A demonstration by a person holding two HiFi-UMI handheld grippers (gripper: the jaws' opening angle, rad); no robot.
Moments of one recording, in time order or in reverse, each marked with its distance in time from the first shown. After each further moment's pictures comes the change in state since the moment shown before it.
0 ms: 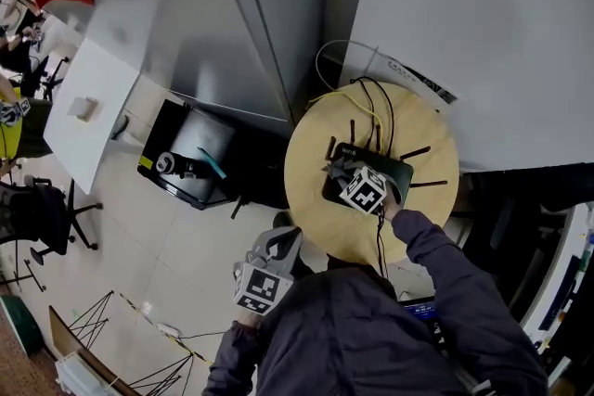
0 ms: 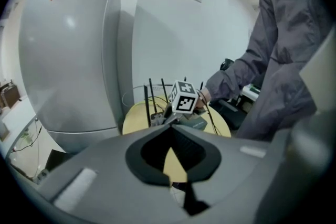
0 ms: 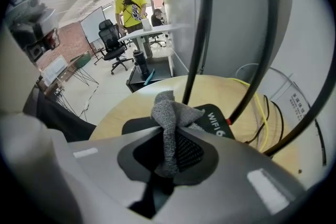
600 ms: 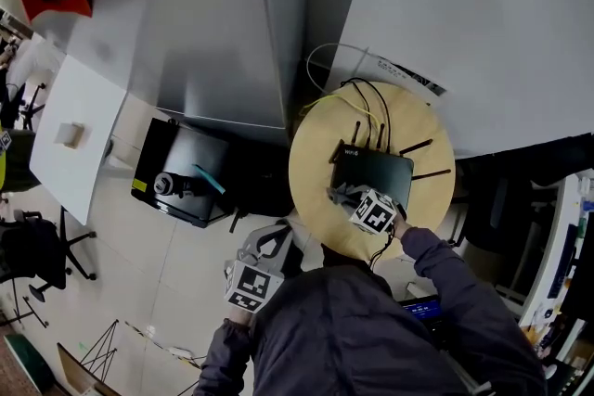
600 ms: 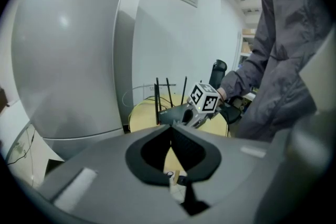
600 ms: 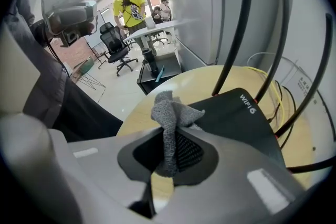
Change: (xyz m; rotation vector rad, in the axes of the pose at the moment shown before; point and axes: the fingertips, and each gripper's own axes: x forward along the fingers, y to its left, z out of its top) left arm -0.023 0.059 -0.012 0.074 -0.016 -0.111; right arm -0.004 0.065 -0.021 0.080 0.019 0.067
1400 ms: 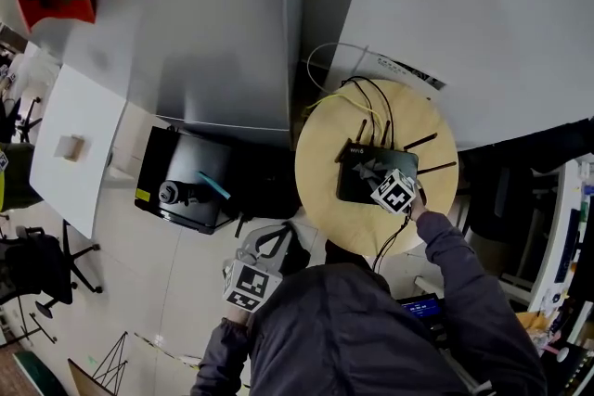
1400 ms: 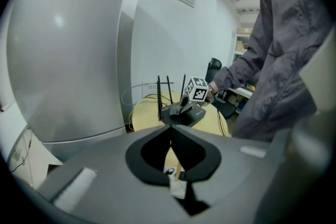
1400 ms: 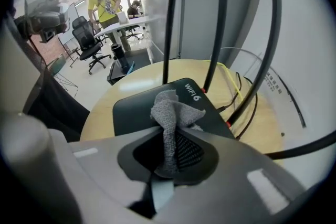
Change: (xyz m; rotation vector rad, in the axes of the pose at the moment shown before) left arm -0.016 0.023 -0.018 0.025 0.019 -0.057; right arm -0.022 -0.082 -0.026 0.108 0.068 -0.248
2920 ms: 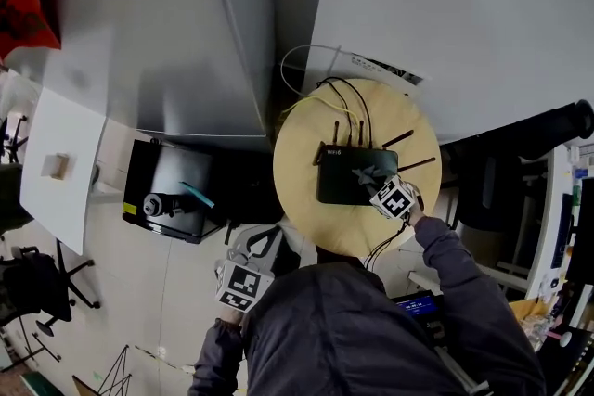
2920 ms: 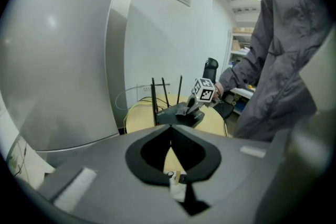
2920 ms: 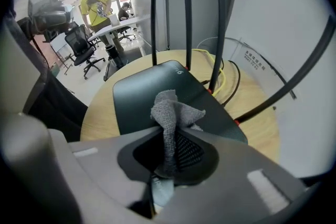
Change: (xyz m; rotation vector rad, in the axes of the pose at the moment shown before) left arm 0.022 -0.006 0.021 0.055 -0.017 -0.033; right arm -0.021 -0.010 -0.058 0.117 0.007 -0.024
